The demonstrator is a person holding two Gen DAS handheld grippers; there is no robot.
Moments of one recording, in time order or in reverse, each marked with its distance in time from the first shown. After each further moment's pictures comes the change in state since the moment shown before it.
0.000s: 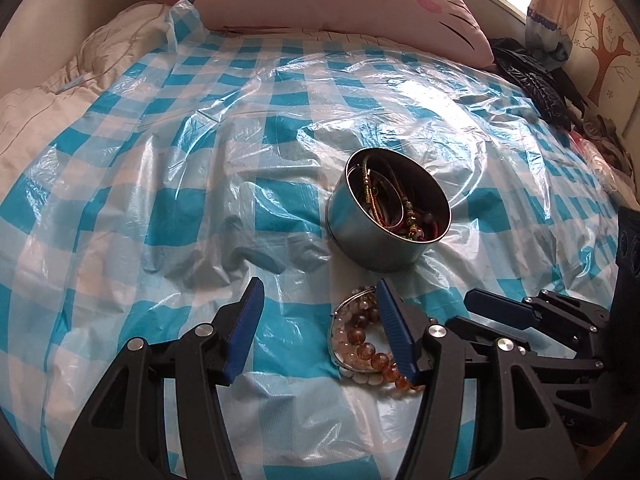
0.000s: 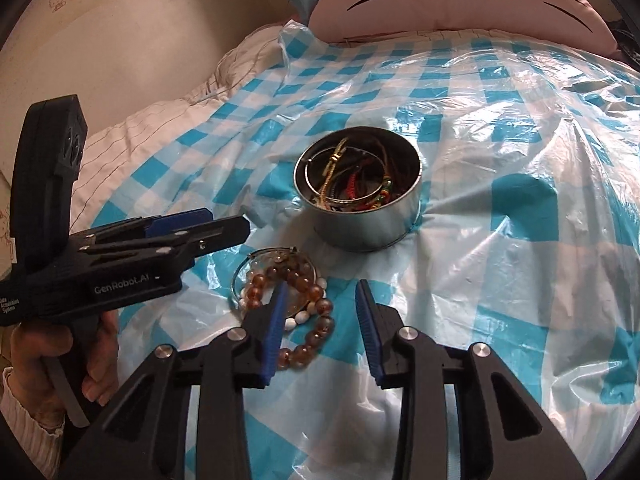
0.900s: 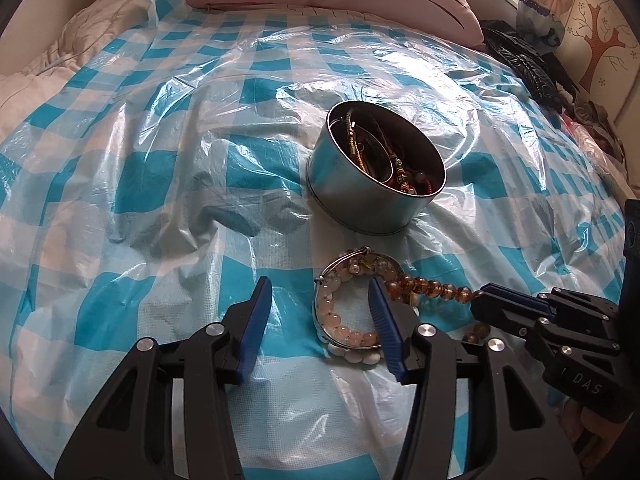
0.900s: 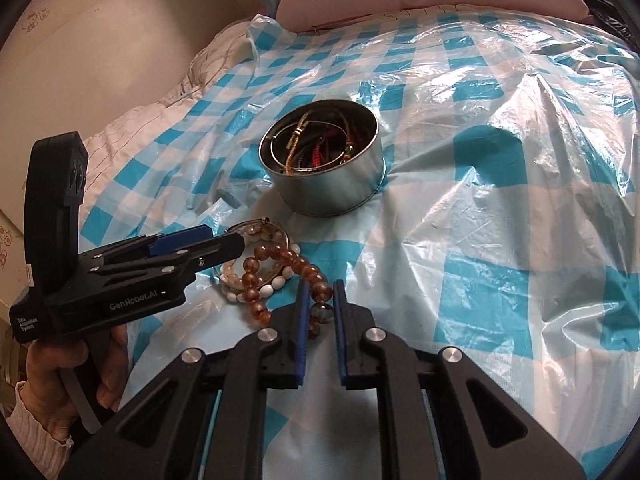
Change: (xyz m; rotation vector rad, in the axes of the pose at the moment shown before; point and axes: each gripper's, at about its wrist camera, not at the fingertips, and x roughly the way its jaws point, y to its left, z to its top) left arm 0.026 -0.004 -0.015 0.017 0.076 -0.059; right arm -0.010 -0.025 -0.022 0.143 0.039 -0.044
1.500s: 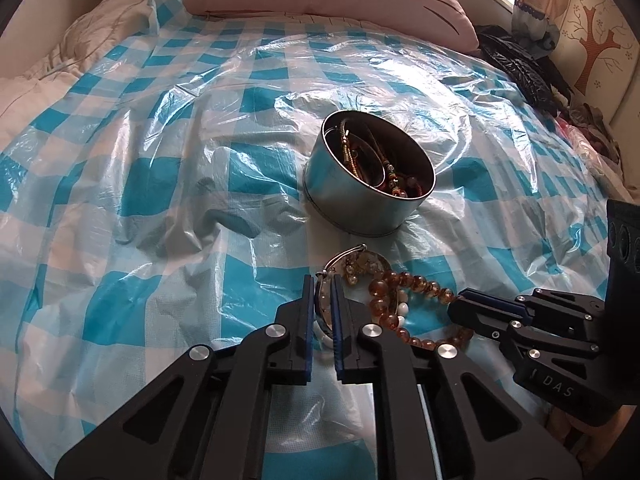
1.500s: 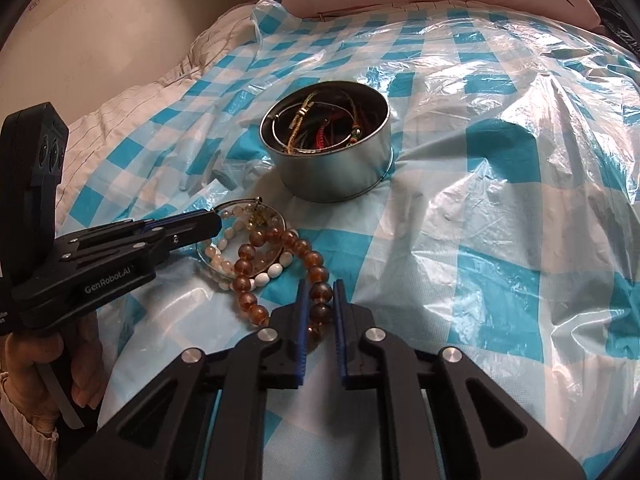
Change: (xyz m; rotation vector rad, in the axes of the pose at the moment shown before) left arm -0.019 -0.001 -0.004 0.000 -0.047 -0.015; right arm 0.002 0.006 -0.002 -0.030 0.002 -0.010
